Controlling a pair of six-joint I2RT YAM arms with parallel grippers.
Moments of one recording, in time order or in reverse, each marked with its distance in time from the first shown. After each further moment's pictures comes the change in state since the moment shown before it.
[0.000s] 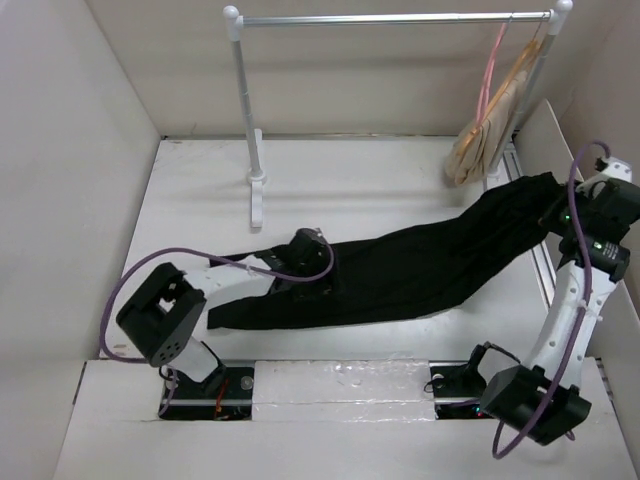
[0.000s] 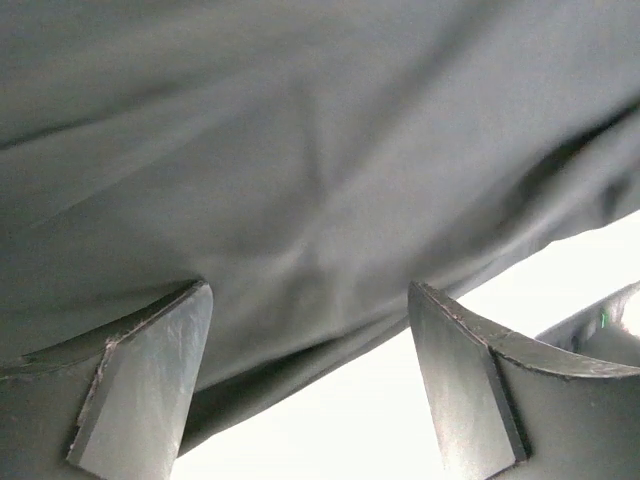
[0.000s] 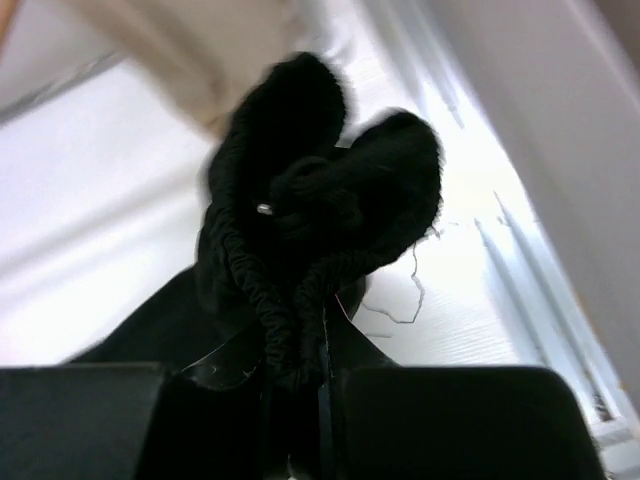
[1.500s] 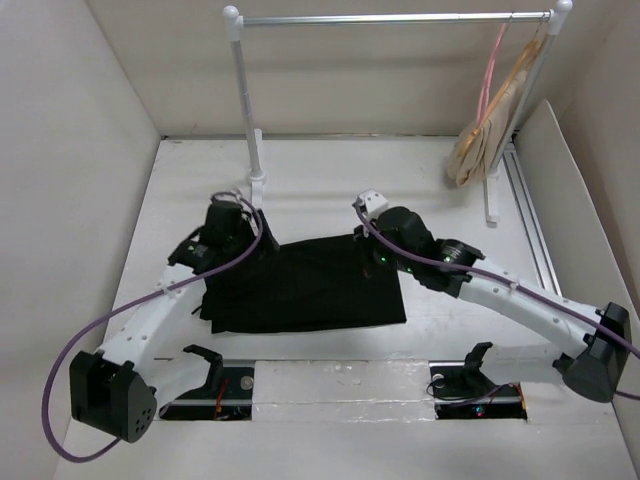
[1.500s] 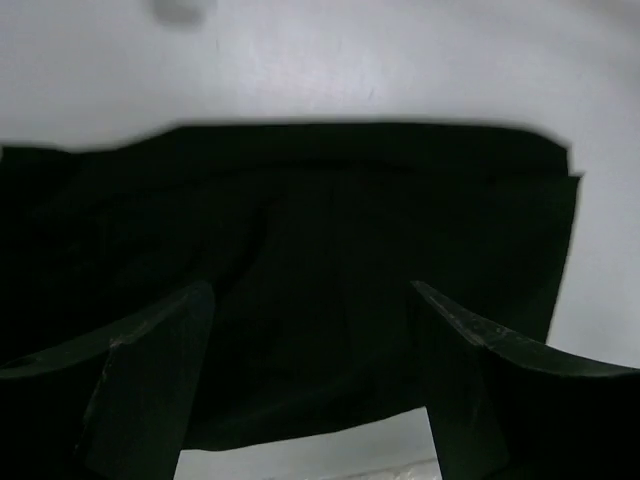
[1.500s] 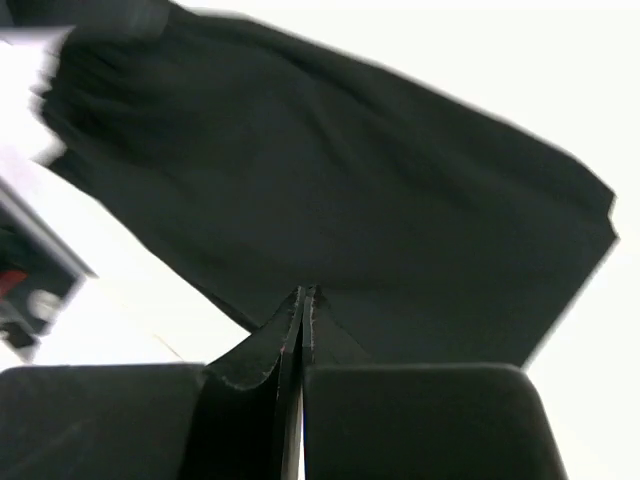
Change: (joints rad) left arm 0.408 -0.422 0.200 -0.381 -0.161 0.259; right arm 1.543 0.247 -0.039 0.158 0.378 0.183
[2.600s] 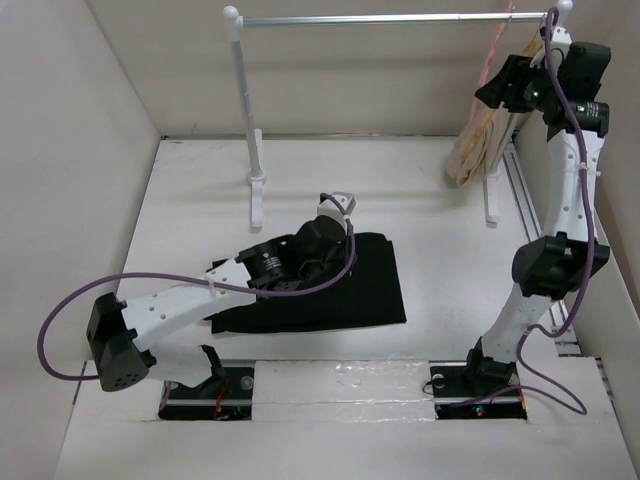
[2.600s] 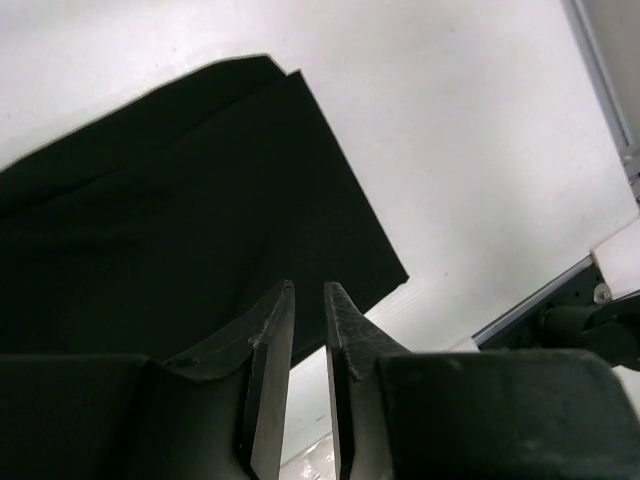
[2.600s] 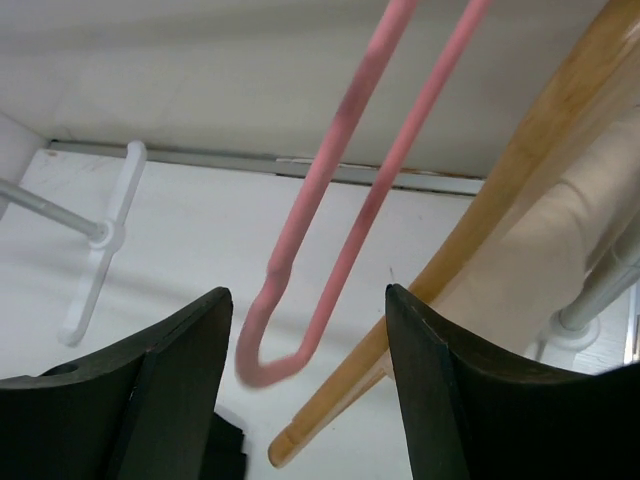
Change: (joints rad) left arm -0.735 0.241 0.231 0.137 -0.252 0.025; right arm -1.147 0.636 1.168 -0.268 -0.621 -0.198
